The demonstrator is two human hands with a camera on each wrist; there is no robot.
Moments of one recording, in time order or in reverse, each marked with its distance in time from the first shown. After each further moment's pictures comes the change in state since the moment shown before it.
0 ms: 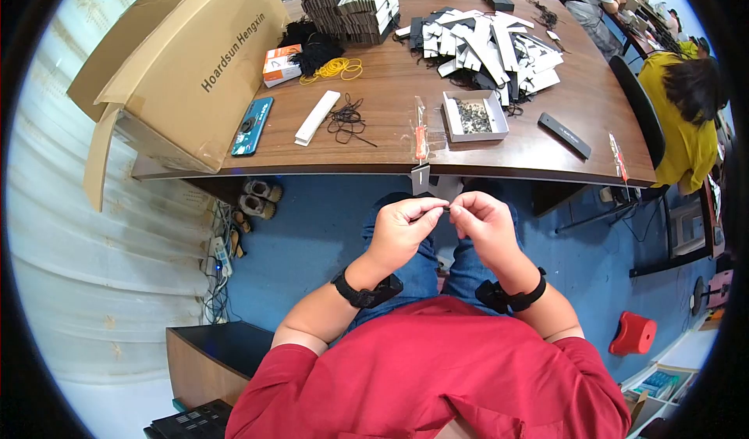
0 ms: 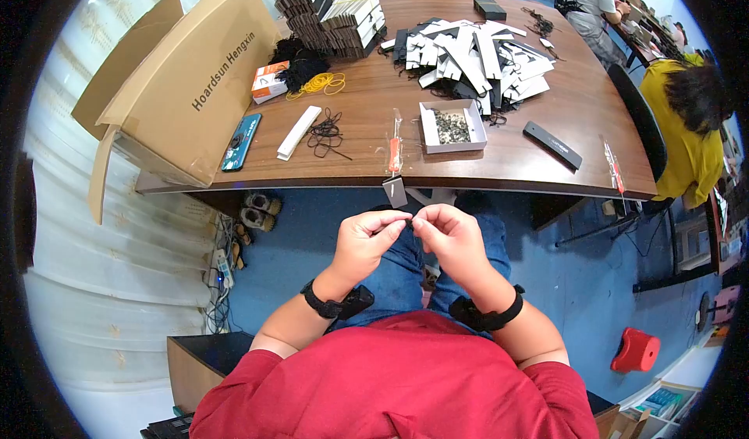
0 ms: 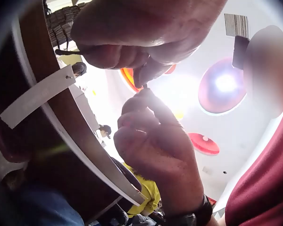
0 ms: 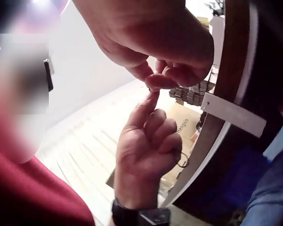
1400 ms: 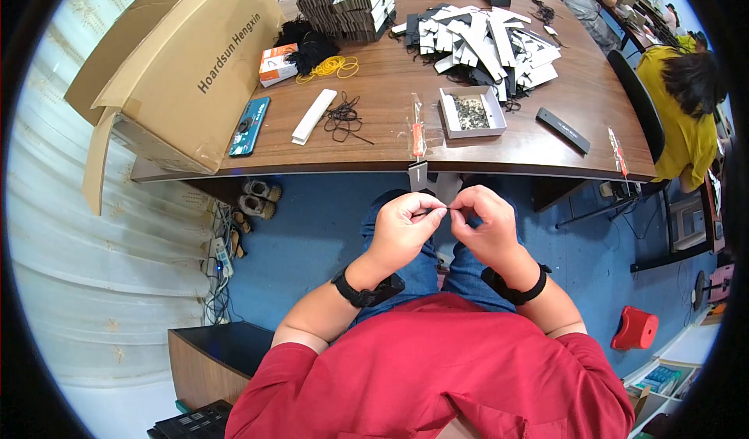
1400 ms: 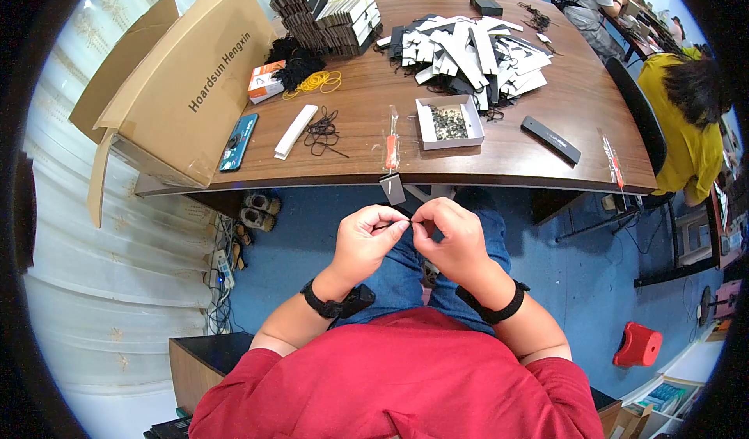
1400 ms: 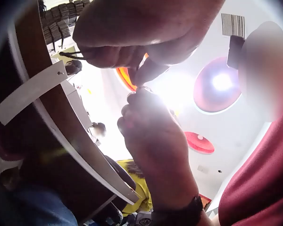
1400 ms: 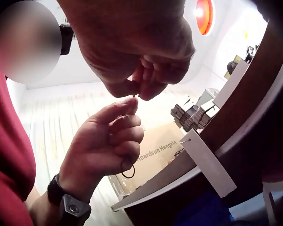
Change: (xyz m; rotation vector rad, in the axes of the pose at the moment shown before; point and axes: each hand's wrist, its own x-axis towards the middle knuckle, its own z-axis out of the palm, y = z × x) left_hand -0.001 -0.002 0.002 0.088 -0.013 -0.017; right_hand 0.002 -0.018 0.001 -0.718 0.060 -0.687
